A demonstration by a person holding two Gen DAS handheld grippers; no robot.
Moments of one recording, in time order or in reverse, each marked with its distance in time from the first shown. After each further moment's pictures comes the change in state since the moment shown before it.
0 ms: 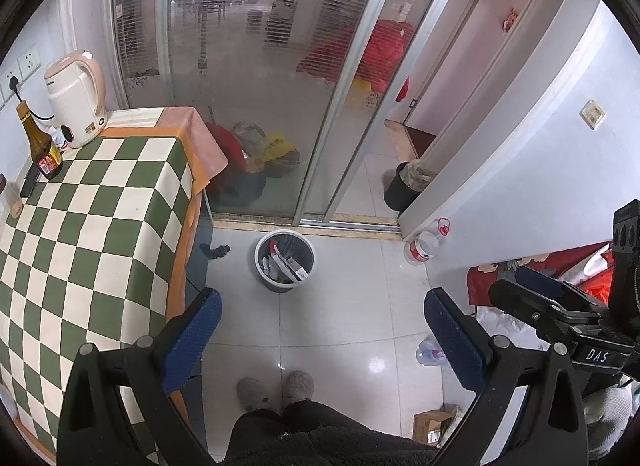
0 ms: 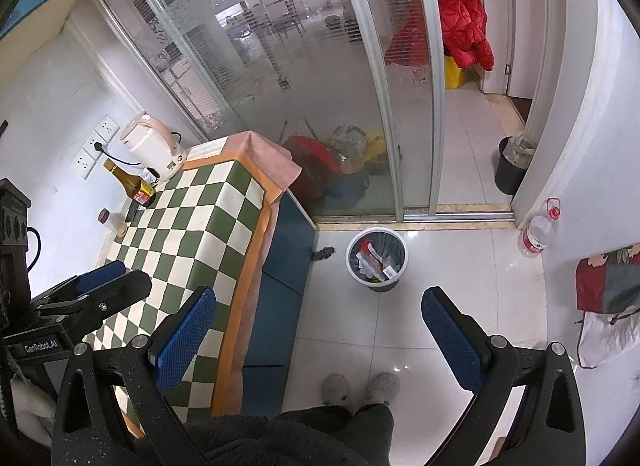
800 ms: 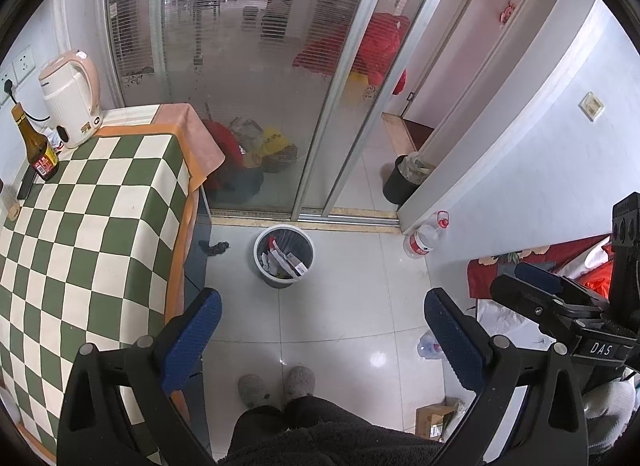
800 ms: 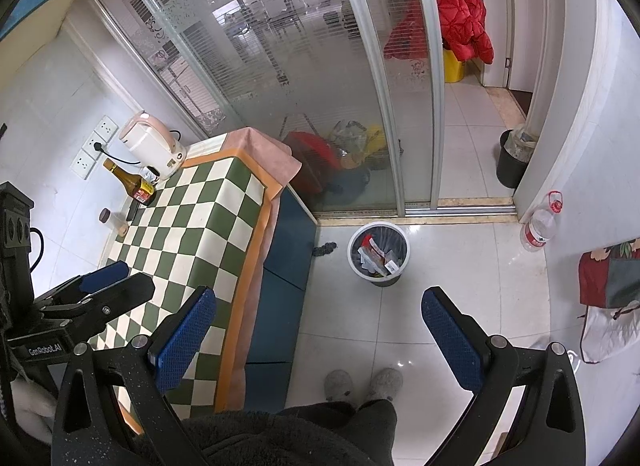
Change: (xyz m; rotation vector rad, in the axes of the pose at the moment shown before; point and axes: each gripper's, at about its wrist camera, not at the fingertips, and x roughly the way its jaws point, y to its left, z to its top) left arm 0.005 -0.006 0.002 0.006 0.016 0.003; right arm 0.001 -0.005 0.001 0.013 0.013 0.007
